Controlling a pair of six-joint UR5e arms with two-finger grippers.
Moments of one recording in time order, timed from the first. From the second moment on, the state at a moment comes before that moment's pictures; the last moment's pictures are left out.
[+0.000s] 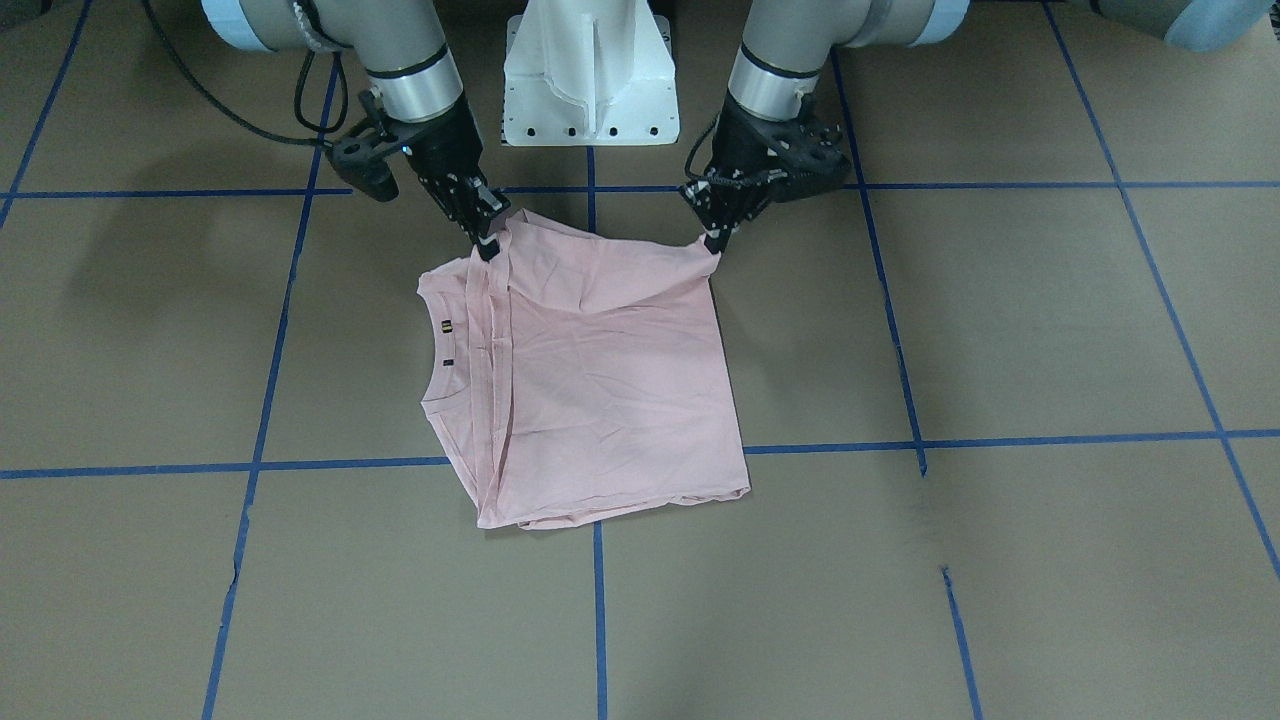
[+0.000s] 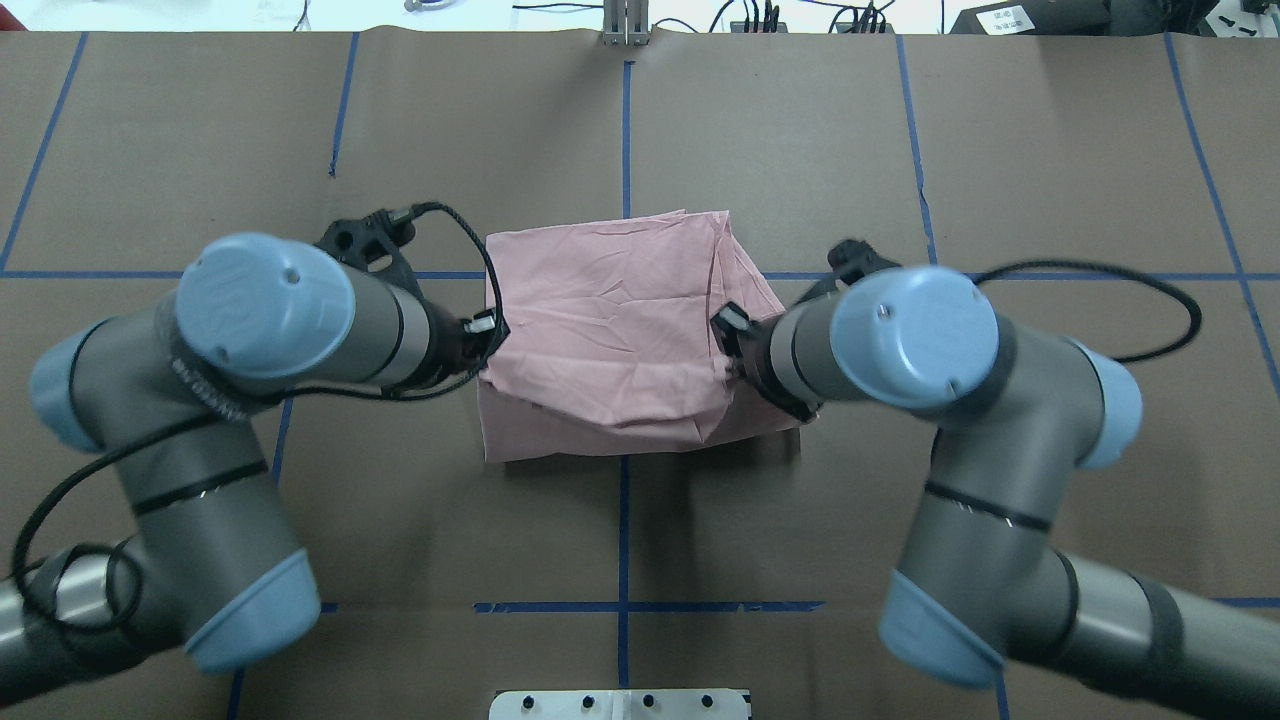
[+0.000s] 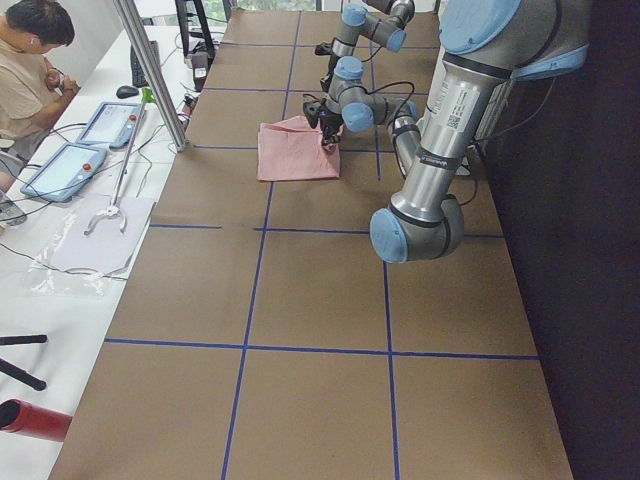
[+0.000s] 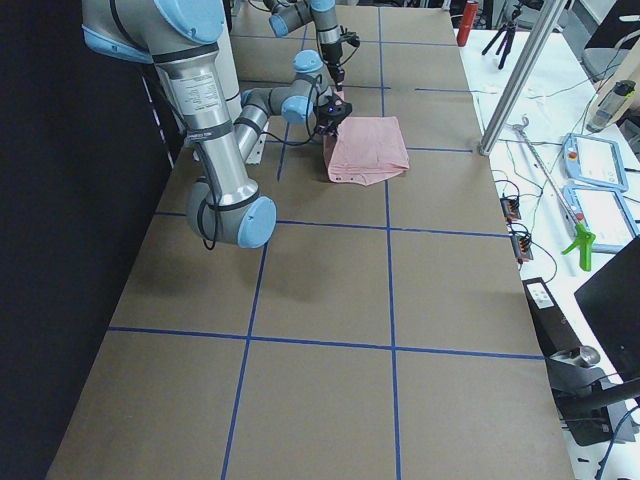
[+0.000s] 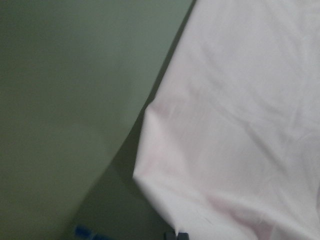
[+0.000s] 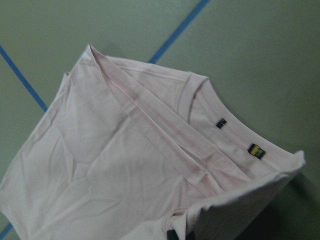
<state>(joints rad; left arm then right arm) -0.55 -2.07 -1.93 -1.69 -1.74 -1.67 0.52 -1.07 1.94 -1.46 1.70 2.06</state>
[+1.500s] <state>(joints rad) -0.68 -2.21 -1.40 -2.11 -1.53 -1.43 0.74 -0.74 1.18 -1.12 1.89 1.96</state>
